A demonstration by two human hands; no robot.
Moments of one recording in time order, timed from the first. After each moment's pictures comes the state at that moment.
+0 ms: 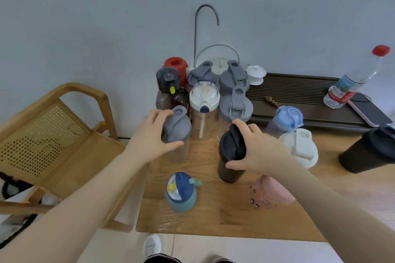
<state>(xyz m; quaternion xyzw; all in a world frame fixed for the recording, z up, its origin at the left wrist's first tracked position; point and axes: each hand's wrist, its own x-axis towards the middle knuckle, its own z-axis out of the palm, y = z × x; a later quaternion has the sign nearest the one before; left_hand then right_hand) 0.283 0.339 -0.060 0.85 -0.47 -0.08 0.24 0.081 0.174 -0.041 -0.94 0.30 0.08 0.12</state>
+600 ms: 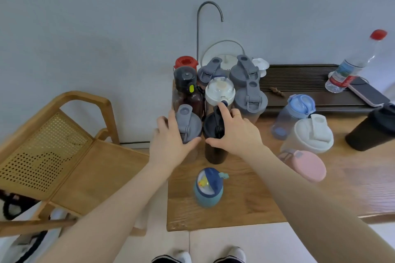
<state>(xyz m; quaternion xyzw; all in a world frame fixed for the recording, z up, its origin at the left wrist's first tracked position) 0.289 0.357 -0.077 0.89 -0.40 -0.05 0.23 0.167 0.233 -0.049 -0.92 0.37 0.02 0.13</state>
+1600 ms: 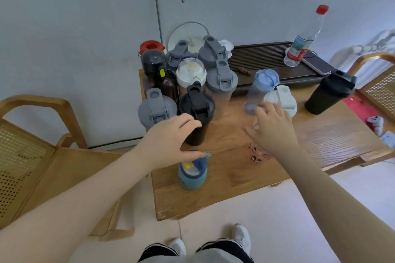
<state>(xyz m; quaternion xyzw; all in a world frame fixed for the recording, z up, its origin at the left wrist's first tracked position) 0.276 0.365 -0.051 0.63 -0.76 -0.05 0.17 0.058 0.232 -0.062 -0.87 0.49 -0.05 0.00</state>
